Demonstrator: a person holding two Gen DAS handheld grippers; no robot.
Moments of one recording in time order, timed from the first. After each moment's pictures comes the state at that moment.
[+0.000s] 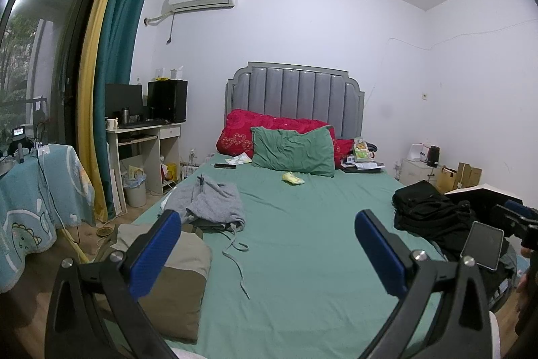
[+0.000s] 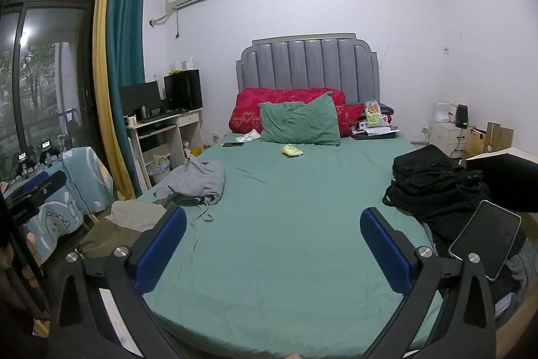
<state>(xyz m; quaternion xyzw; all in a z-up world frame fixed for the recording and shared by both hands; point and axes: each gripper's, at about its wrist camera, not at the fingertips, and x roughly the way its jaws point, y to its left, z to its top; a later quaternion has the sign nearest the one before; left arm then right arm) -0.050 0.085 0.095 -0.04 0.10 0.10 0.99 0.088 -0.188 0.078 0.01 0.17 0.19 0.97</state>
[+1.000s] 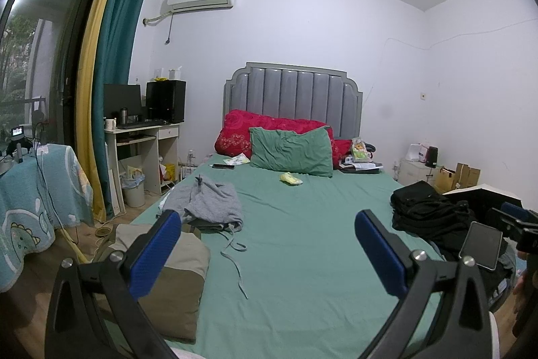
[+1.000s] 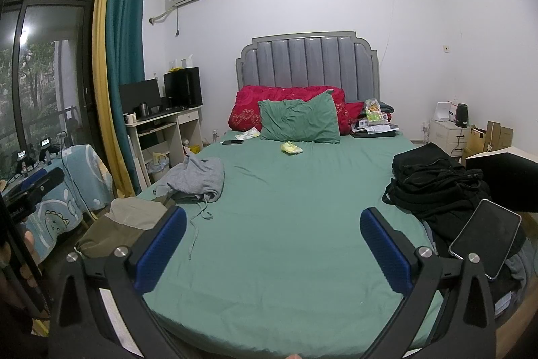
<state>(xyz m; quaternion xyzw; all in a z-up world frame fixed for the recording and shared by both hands) -0.047 0.081 0.091 -0.04 0.10 0.10 0.99 0.088 -0.186 0.075 0.01 0.18 0.19 0.97</state>
